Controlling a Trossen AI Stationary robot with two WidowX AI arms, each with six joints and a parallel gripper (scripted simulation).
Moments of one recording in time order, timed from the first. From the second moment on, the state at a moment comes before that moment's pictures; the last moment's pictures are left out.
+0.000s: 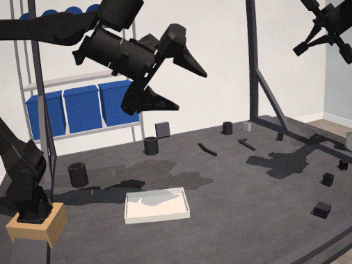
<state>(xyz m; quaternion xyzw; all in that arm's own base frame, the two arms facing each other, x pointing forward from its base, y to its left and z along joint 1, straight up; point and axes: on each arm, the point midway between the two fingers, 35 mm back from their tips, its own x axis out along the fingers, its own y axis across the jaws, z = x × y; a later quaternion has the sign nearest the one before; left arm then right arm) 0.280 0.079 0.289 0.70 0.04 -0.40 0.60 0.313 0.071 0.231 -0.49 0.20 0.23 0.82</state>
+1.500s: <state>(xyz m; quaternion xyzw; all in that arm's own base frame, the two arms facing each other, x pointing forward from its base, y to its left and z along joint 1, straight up) 0.293 0.097 0.281 0.72 0.06 -0.38 0.58 0.315 0.000 0.323 0.00 -0.03 0.00 1.00</state>
